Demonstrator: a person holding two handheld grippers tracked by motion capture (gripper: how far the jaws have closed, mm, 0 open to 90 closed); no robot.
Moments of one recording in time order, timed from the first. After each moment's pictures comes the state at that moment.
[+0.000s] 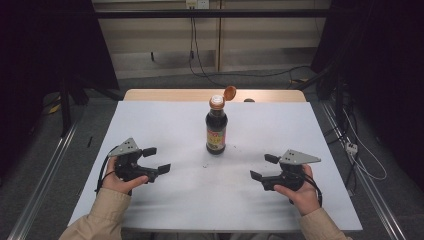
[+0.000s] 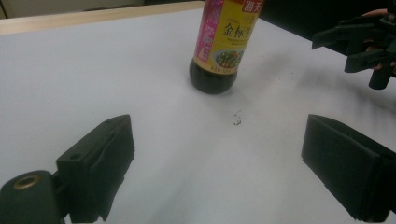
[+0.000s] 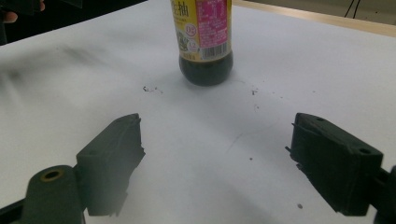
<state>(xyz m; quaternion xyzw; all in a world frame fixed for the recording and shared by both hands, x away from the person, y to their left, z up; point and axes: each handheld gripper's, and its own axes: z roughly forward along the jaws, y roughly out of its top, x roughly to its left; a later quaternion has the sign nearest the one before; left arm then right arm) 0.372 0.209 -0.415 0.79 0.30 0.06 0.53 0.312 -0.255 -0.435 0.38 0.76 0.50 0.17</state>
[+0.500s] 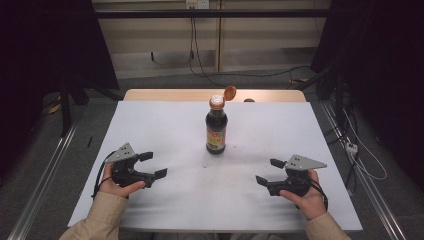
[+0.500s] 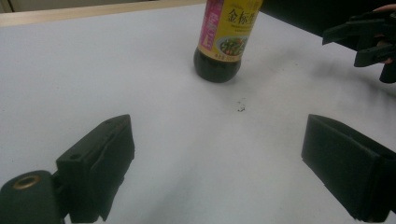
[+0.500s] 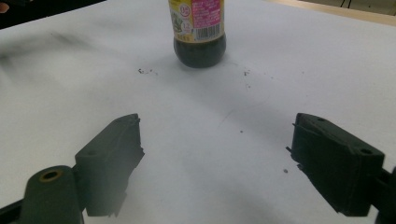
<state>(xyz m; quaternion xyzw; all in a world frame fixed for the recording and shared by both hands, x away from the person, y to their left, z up) 0.362 0.219 -0.423 0.79 0.31 0.07 0.53 0.299 -0.268 -0.441 0.38 0.76 0.49 0.18</state>
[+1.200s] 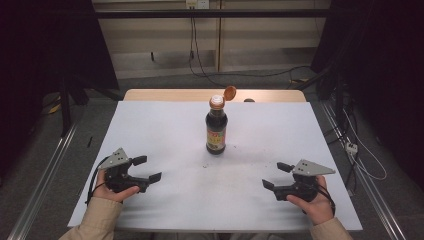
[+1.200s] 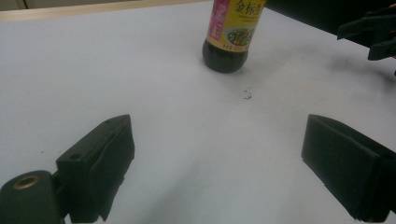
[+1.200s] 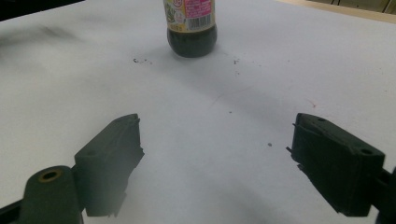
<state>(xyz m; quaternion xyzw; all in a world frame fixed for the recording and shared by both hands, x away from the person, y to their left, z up) 0.351 0.234 -0.427 0.79 0.31 0.09 0.53 0.284 -0.282 -0.443 0.38 0.76 0.49 0.19</state>
